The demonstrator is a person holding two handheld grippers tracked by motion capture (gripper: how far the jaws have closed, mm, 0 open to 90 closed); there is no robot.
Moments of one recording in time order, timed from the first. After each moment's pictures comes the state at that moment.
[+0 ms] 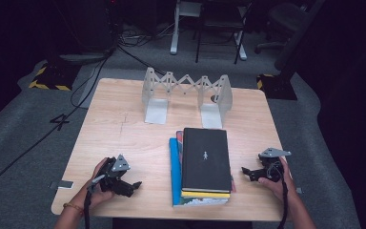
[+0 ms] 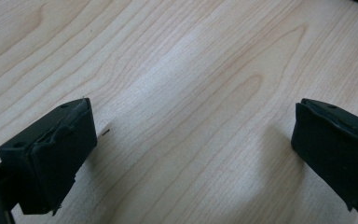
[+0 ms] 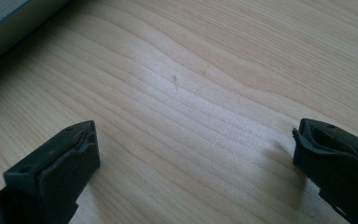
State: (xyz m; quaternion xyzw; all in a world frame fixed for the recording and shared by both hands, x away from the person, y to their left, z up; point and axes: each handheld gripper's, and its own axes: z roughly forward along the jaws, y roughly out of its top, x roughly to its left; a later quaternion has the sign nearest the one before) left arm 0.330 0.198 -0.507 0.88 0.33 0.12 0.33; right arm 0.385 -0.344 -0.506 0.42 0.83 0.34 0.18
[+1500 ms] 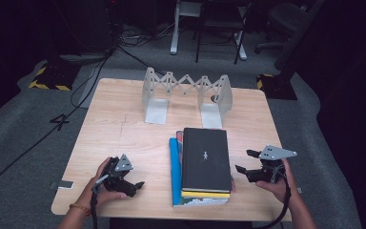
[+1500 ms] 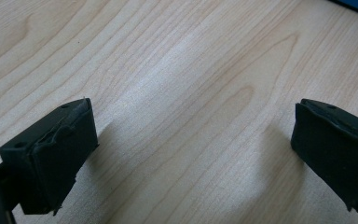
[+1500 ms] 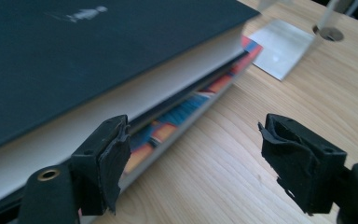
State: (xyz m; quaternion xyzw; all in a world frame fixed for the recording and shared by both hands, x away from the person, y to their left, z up) left arm 0.331 0.191 -0.506 0.88 0.33 0.12 0.33; right arm 0.348 -0.299 -0.427 0.29 0.84 0.41 0.18
